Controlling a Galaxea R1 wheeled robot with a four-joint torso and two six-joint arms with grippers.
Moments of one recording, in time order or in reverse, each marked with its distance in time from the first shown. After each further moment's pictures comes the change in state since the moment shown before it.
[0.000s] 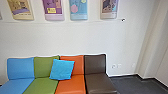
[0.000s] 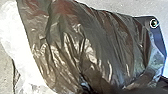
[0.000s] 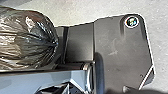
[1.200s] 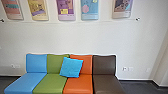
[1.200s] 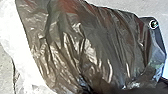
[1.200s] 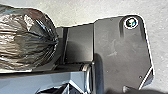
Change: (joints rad) left arm -0.002 0.002 0.000 0.000 -0.003 0.000; right arm 0.006 -0.003 0.001 0.001 0.000 0.000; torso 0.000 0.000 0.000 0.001
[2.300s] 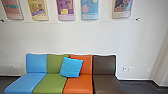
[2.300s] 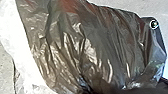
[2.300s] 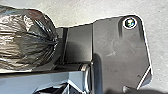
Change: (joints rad) left arm 0.000 -0.001 0.002 -0.001 0.000 0.000; right arm 0.003 -0.024 0.021 0.002 0.000 0.000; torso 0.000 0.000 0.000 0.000
